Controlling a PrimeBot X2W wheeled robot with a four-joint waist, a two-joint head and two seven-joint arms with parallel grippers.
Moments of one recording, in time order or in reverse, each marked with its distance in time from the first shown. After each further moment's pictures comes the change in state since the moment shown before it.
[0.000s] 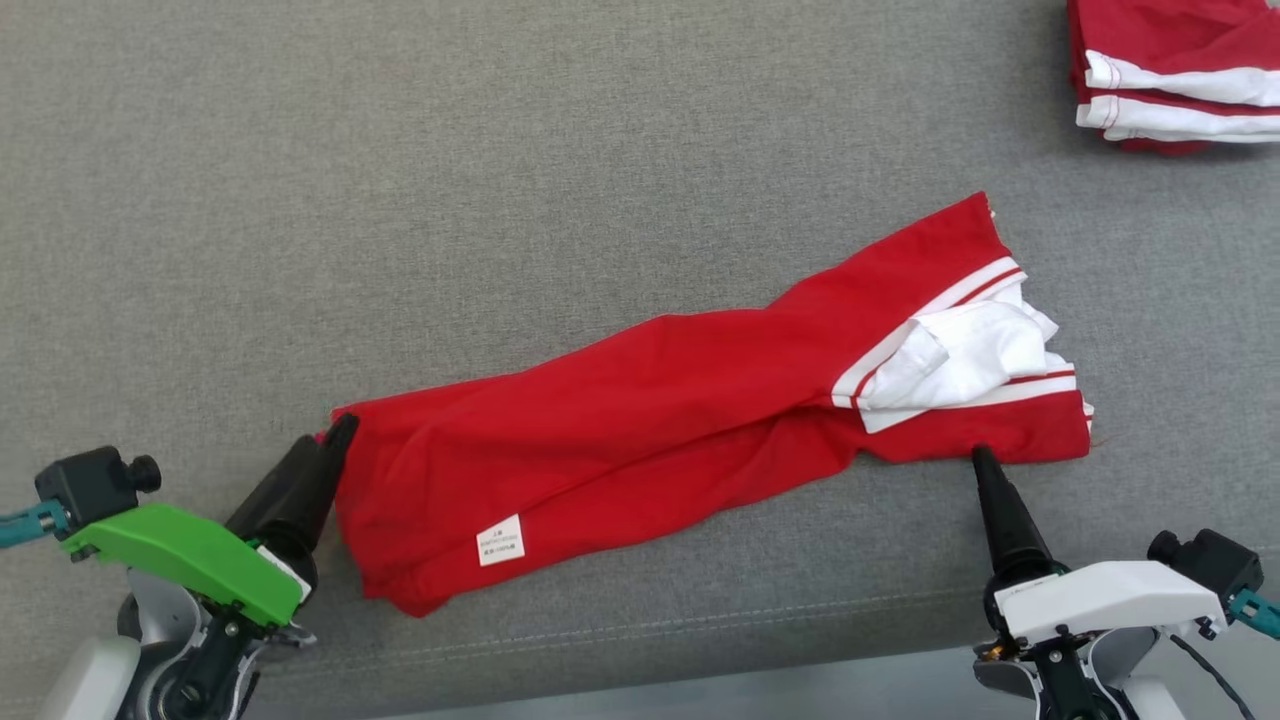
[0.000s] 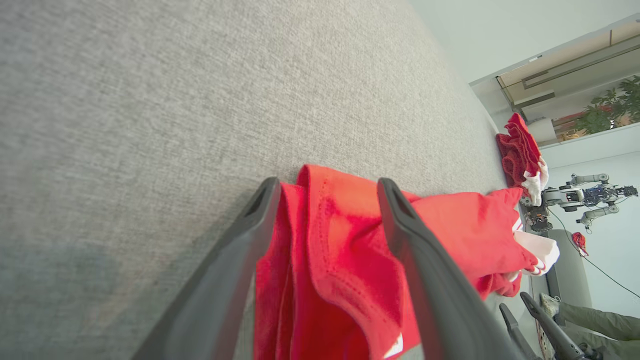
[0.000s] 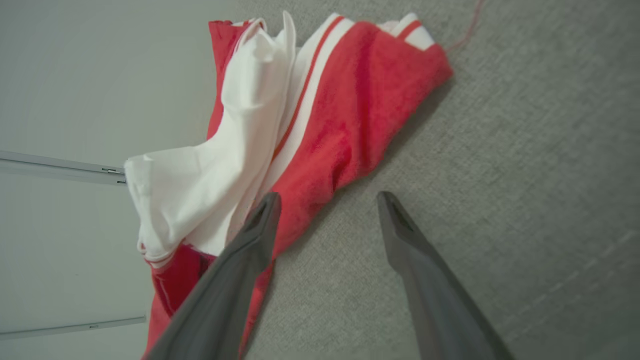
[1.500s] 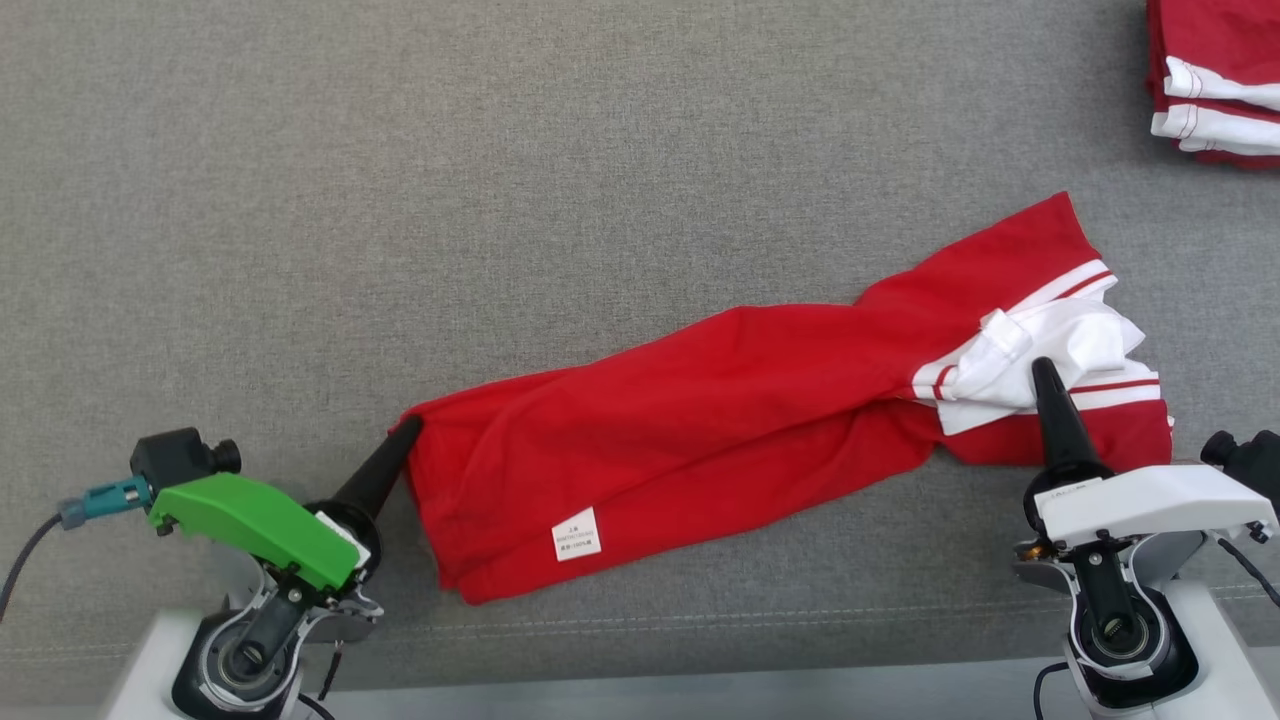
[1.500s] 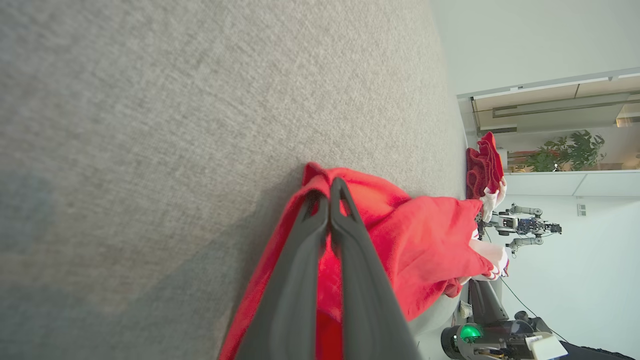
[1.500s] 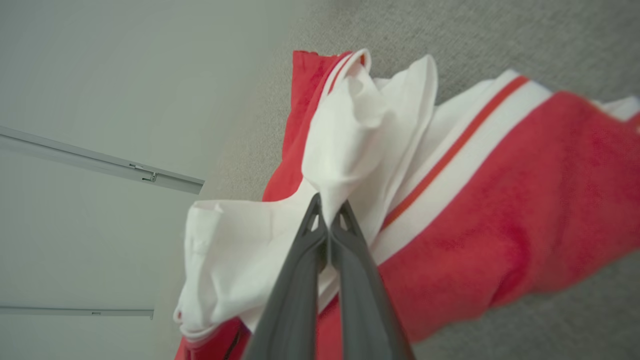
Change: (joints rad) left arm -0.031 -0.123 -0.026 0.024 -0.149 0.047 0.080; right arm -0.149 -0.057 -0.034 0.026 -0.020 0.001 -0.003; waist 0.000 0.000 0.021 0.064
